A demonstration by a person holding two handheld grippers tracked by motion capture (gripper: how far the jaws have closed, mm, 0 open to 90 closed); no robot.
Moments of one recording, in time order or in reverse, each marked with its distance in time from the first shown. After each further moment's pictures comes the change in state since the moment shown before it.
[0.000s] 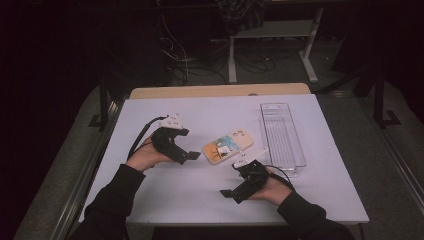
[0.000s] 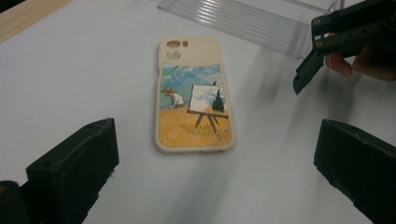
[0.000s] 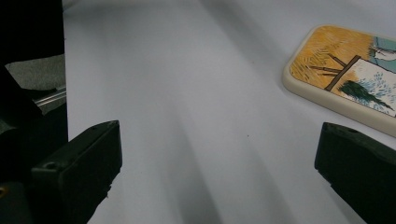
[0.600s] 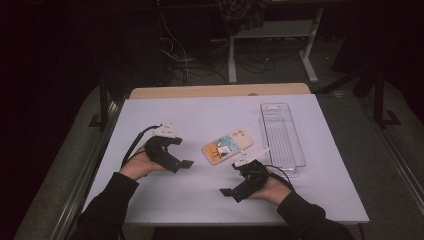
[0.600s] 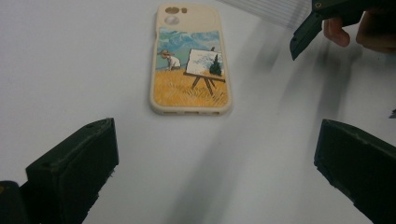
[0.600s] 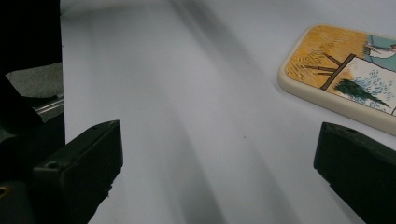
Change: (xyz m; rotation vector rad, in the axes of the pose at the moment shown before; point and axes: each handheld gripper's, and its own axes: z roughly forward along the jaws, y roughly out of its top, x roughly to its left) left arm -0.004 -0.029 -0.008 0.036 0.002 -0.035; right arm -0.002 -0.002 0.001 -0.017 -0.002 0.029
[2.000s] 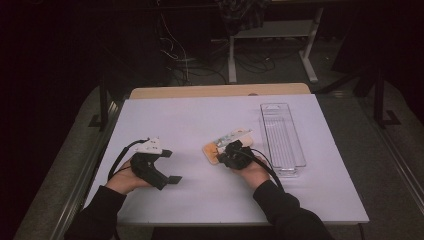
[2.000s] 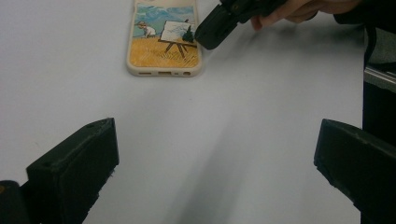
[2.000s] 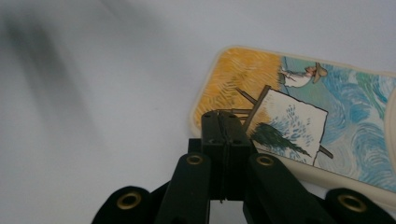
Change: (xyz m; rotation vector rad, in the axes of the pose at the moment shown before) left arm -0.024 -0.038 -0.032 -0.006 -0.019 0.014; right arm -0.036 0.036 0.041 0.042 -0.209 0.143
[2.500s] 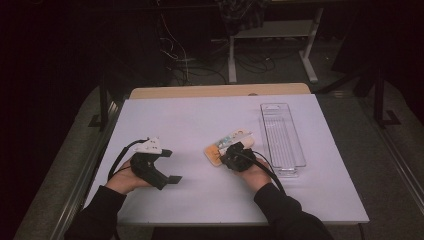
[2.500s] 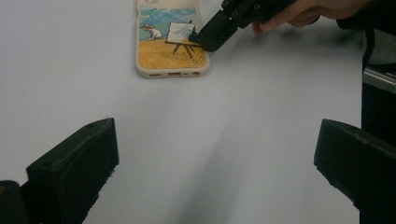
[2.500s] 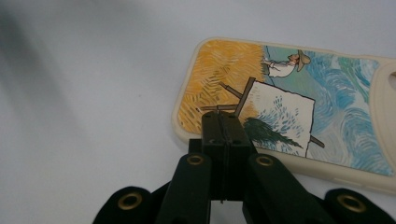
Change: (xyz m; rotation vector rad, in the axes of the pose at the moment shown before) left arm 0.000 0.001 -0.001 0.004 -0.001 0.014; right arm 0.002 -0.006 0.000 0.028 -0.065 0.015
